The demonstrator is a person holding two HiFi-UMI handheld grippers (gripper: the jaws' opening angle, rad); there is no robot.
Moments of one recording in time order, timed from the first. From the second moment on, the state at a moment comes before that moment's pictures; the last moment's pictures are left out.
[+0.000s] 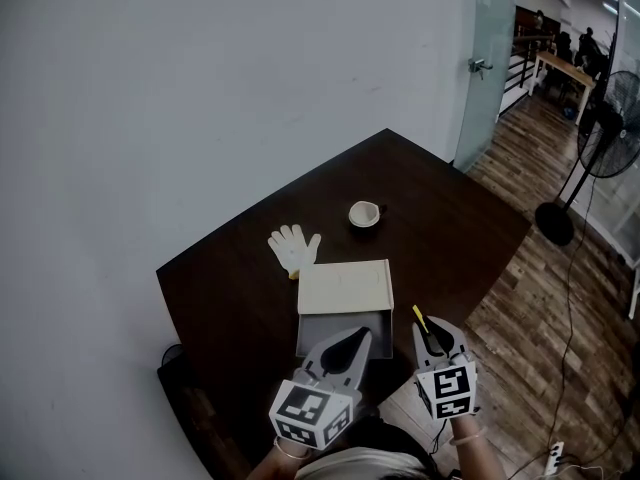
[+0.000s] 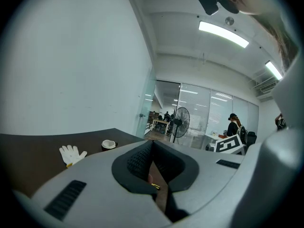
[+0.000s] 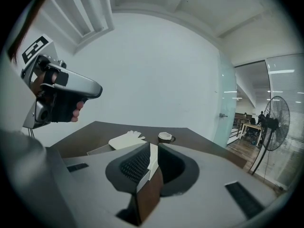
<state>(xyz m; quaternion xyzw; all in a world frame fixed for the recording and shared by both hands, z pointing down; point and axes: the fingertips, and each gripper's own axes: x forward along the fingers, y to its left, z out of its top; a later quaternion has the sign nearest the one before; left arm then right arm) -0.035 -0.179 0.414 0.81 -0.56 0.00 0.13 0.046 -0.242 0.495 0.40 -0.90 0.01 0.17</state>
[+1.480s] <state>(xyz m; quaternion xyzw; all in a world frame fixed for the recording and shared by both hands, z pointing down) -0.061 -0.231 0.437 0.80 -0.58 0.02 0.15 0.069 -0.307 0.640 0.37 -0.87 0.05 0.32</state>
